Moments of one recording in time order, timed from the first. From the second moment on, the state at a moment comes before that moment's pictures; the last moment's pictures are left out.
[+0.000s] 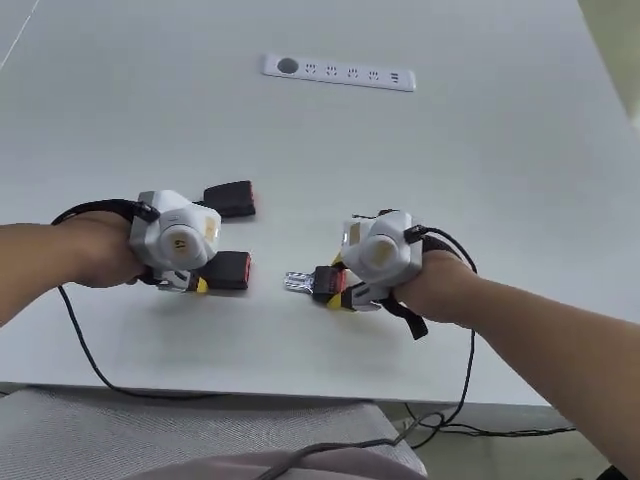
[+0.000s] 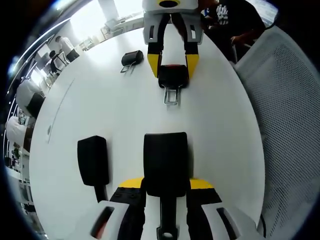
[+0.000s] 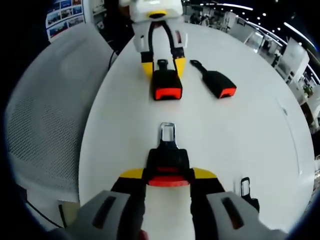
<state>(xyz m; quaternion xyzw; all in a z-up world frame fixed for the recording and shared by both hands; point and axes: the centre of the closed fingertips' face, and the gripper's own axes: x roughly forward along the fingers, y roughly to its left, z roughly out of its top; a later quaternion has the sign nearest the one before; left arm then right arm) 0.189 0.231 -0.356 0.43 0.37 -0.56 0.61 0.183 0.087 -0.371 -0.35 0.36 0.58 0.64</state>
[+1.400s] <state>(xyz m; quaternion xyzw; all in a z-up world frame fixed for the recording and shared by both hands) 0.186 0.231 -0.353 0.42 0.36 -0.57 0.60 0.190 0.148 -0.367 -0.34 0.33 0.60 0.65</state>
